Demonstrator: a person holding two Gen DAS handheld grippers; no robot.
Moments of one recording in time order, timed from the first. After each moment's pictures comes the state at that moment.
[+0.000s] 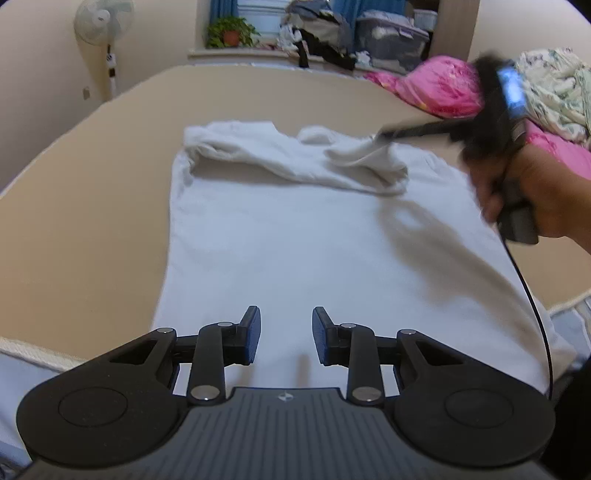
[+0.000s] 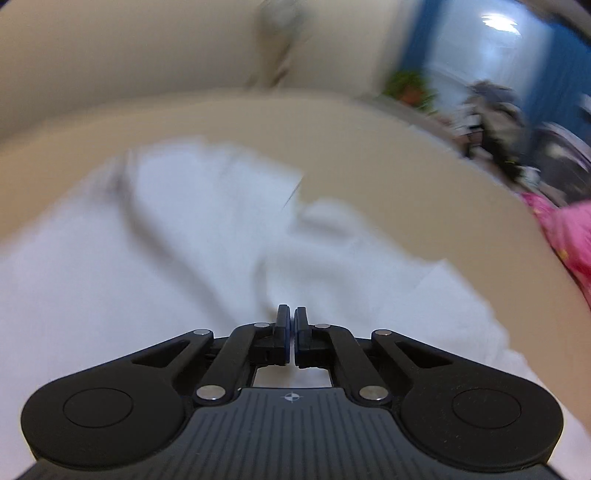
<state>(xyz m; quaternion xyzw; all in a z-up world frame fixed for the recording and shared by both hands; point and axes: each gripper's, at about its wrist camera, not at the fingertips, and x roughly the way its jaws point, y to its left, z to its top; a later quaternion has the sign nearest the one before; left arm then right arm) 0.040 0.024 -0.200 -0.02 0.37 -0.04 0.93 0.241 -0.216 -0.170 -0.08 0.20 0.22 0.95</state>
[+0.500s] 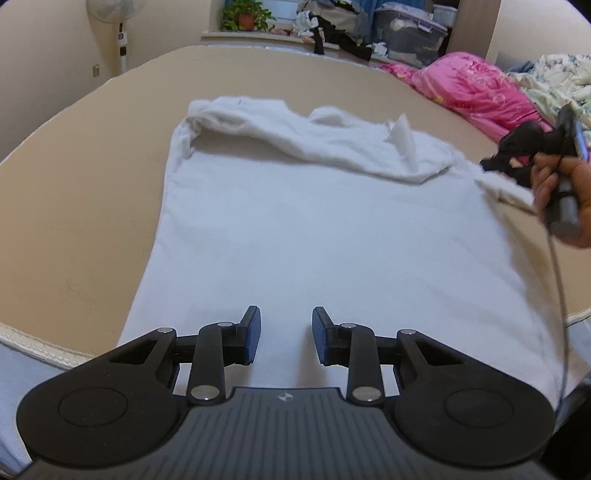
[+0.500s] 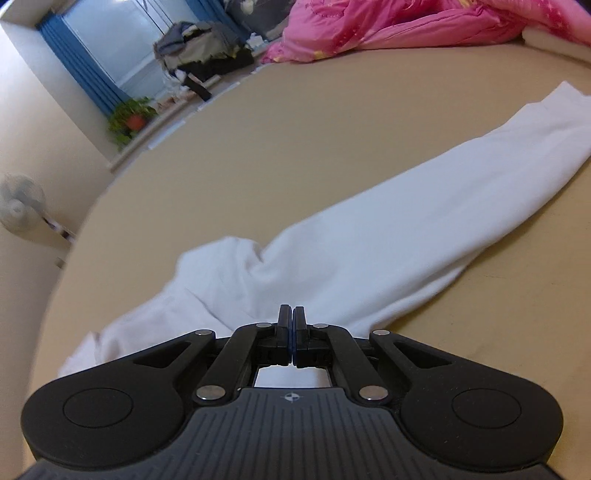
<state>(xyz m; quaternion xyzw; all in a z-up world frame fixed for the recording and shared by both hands) 0.060 0.016 -0.235 -0.03 0.40 -0.03 0.91 0.273 -0.393 -0.200 0.32 0.30 -0.01 0.90</state>
